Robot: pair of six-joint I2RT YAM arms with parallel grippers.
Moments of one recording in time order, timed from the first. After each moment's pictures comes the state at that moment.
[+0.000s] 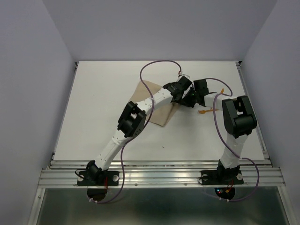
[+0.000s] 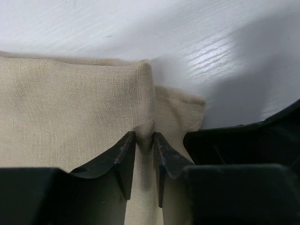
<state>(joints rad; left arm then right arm) -0.83 2.55 2.32 -0.70 -0.35 -0.31 0.22 1.95 1.15 -0.04 -0.18 0.86</state>
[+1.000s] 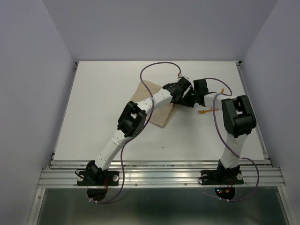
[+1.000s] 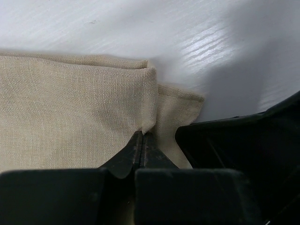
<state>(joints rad) -0.83 2.56 2.30 -0.70 -0.30 -0.32 0.22 1.96 1.15 -0.04 -0.19 0.86</state>
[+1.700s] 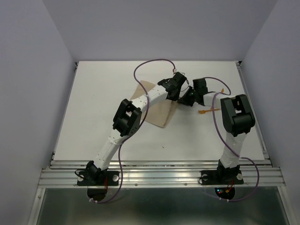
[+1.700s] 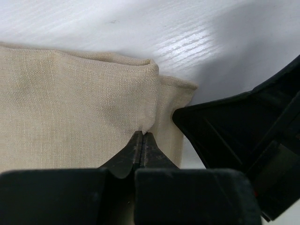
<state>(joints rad) -0.78 2.48 2.24 -0.70 -0.21 -0.39 0.22 1.99 1.18 -0.02 -0.21 0.85</state>
